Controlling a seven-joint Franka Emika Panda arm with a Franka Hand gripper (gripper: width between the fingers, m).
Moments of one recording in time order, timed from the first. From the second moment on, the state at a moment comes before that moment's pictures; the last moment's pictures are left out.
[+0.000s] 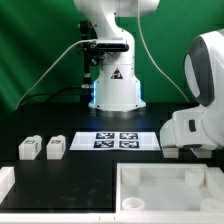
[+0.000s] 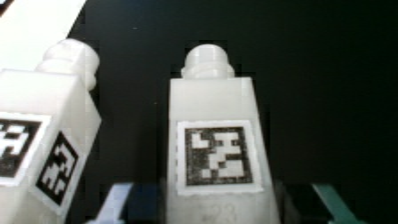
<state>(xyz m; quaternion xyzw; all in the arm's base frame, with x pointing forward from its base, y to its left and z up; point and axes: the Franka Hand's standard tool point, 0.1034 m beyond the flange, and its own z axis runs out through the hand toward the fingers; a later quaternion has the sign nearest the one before) 0.387 0.176 0.013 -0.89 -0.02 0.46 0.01</state>
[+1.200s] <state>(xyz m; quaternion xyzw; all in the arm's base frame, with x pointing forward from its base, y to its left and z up) 0.492 0.134 0.122 -1.00 -0.04 0.07 0.05</state>
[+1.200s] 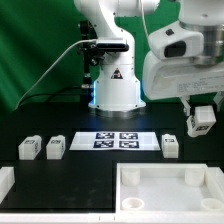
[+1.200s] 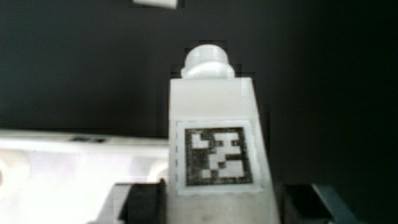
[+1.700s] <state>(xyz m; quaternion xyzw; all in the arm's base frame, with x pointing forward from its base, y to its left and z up) 0.574 0.102 0.155 -0.97 -0.07 -0.23 0.05</state>
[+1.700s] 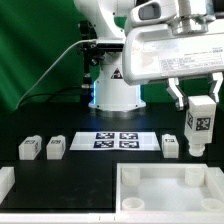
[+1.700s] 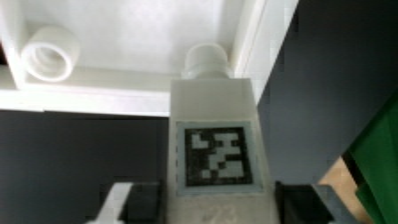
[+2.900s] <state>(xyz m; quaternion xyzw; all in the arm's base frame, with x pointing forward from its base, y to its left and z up) 0.606 0.114 0.109 -0.95 -0.05 -0.30 0.05</state>
